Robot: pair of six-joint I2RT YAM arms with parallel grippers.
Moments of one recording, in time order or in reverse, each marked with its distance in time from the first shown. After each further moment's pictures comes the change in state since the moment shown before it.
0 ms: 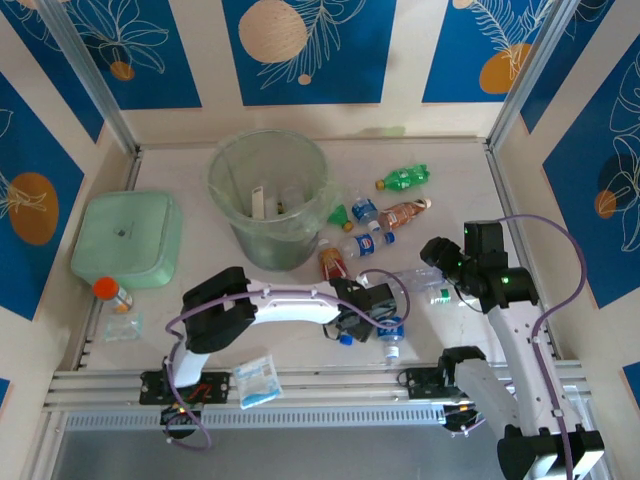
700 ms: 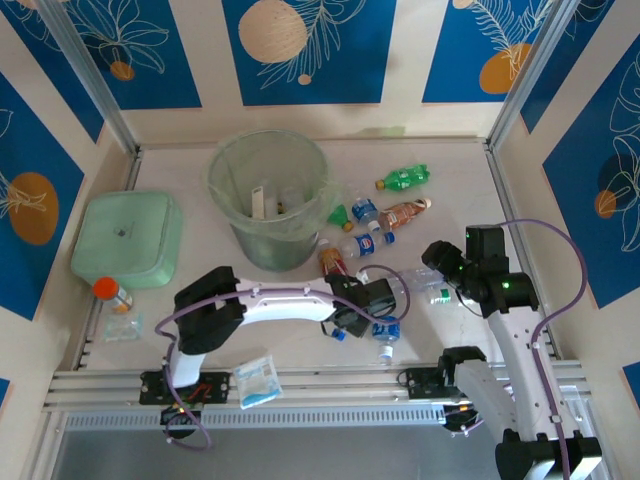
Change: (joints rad) left arm -0.013 -0.068 0.028 -0.051 0.011 0.024; right arm -0.014 -0.029 -0.026 0.000 0.000 -0.011
